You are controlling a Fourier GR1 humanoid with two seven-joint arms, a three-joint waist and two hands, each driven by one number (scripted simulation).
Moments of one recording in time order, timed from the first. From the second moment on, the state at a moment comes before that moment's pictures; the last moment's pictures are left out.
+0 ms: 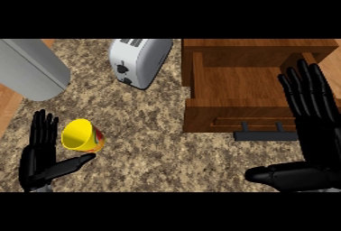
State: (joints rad) left arm 0.06 0.08 0.25 -1.40 0.16 0.01 -0.36; right arm -0.10 -0.07 -0.02 -2.04 -0.11 0.09 0.12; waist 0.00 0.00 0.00
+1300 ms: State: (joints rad) left arm -0.18 0.17 0.32 -0.72 0.19 -0.05 -0.77; right arm -0.10 -0.08 -0.05 -2.10 -0.15 0.12 0.18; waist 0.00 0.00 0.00
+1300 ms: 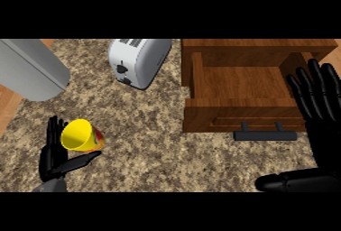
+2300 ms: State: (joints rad) left arm -0.32 0.20 0.33 -0.45 0.27 -0.24 -0.89; right arm -0.13 -0.08 -0.05 -2.08 -0.15 0.11 0.20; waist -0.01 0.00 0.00
